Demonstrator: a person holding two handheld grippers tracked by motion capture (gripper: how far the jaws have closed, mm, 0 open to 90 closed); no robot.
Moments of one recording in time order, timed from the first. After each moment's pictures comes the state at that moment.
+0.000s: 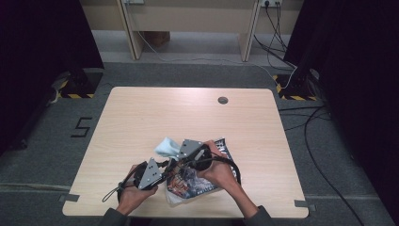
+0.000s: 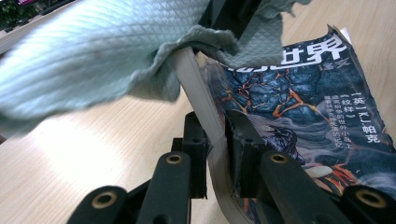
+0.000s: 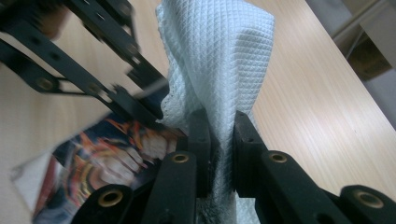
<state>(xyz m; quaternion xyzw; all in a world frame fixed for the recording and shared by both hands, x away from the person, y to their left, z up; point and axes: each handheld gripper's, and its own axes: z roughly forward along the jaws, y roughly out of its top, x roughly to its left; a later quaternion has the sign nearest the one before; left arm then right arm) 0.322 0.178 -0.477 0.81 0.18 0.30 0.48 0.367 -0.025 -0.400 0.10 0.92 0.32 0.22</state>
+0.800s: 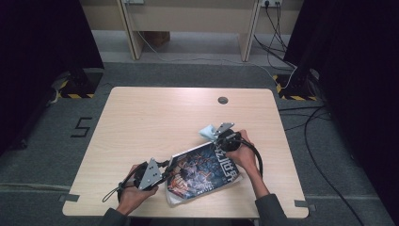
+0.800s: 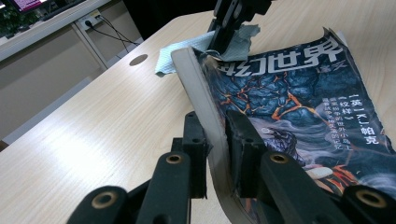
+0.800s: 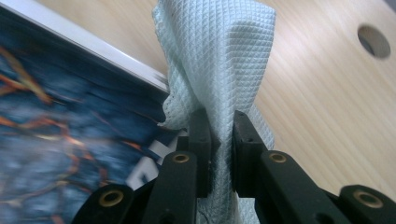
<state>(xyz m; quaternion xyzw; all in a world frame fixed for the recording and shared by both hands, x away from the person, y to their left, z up) 0.321 0.176 -0.475 0.81 0.17 0.30 0.47 0.461 -0.122 -0.465 0.28 0.90 0.24 0.22</state>
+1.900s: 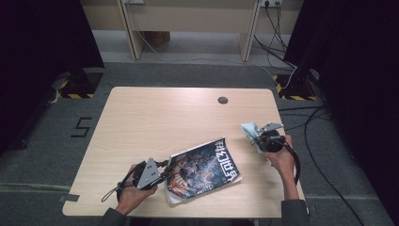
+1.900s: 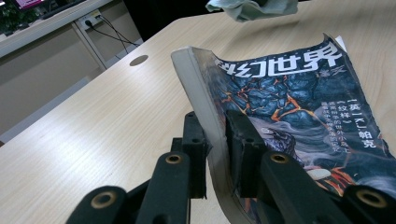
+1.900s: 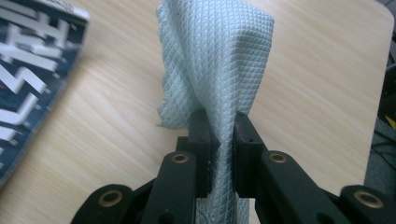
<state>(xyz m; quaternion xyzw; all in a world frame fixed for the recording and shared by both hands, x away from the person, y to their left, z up) 0.322 0.179 -0.476 0.80 0.18 0.30 0.48 0.443 -0.249 -0.452 0.43 0.84 0.24 0.25</state>
